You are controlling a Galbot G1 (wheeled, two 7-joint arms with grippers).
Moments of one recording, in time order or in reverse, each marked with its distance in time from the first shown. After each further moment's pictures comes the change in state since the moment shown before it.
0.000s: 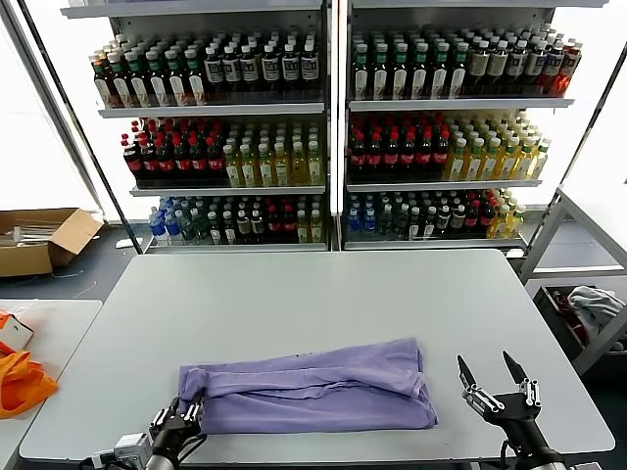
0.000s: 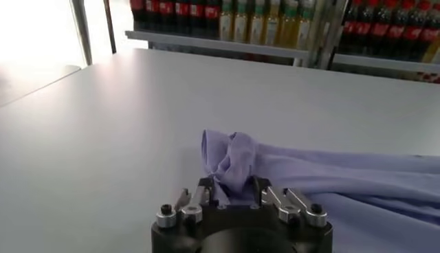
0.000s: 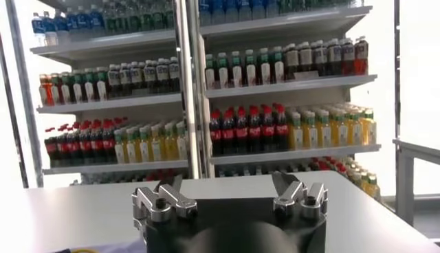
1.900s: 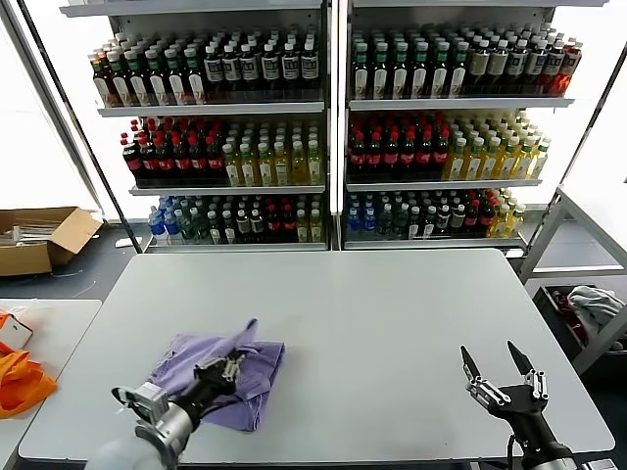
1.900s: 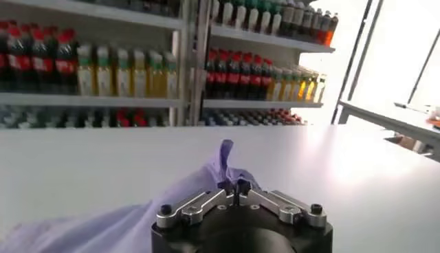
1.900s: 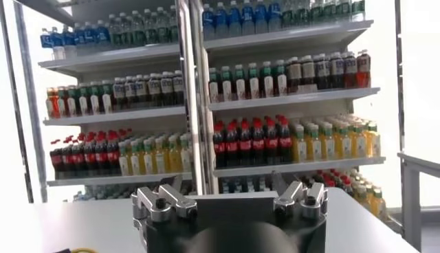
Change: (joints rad) left arm -0.219 0.272 0.164 0.035 -0.155 -0.097 0.279; right arm -0.028 -0.010 0.039 0.079 0.026 -0.024 0.005
